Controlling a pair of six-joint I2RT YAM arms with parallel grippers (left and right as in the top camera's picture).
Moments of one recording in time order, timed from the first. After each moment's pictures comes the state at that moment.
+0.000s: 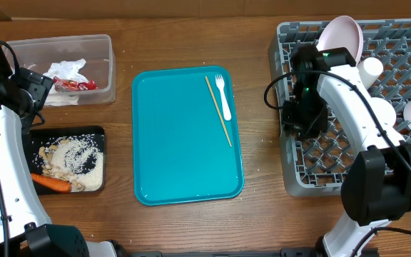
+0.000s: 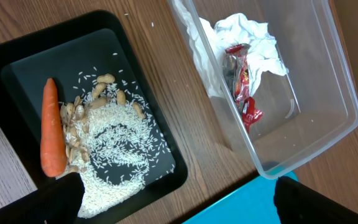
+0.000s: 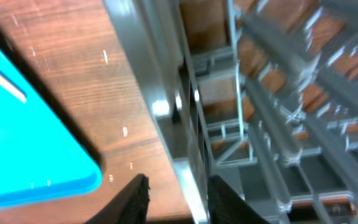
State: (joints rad) left arm 0.40 1.58 1.65 -1.18 -0.11 -0.84; right arm 0.16 1.90 1.60 -1.51 -0.09 0.36
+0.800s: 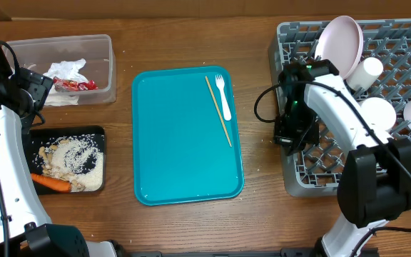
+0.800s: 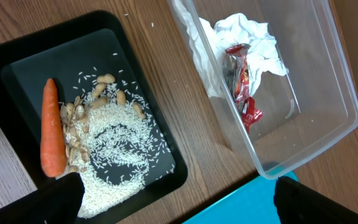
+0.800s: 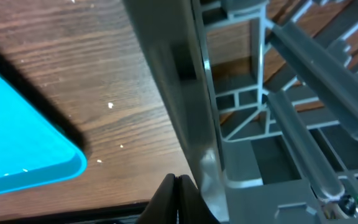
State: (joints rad) left arm 0.40 1.58 1.65 -1.18 -0.11 -0.84; right arm 0.22 1.89 1.48 -1.50 -0.09 0.42
